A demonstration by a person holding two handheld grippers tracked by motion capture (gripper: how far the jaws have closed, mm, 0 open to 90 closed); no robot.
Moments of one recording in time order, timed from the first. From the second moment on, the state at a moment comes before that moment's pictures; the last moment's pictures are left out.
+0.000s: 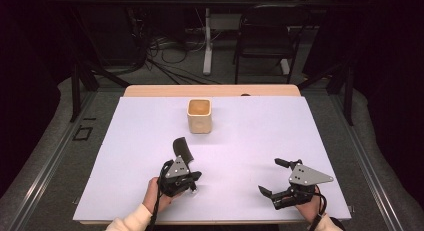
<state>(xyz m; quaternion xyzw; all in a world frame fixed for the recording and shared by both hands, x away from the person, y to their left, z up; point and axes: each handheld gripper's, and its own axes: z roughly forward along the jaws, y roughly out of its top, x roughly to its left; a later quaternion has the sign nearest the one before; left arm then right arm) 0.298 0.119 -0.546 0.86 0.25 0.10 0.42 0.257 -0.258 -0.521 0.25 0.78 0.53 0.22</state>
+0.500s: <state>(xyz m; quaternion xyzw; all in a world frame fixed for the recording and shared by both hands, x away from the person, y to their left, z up) 0.299 0.121 -0.552 0.89 0.25 0.05 0.38 0.256 -0.258 -0.520 0.24 0.78 0.53 0.22</state>
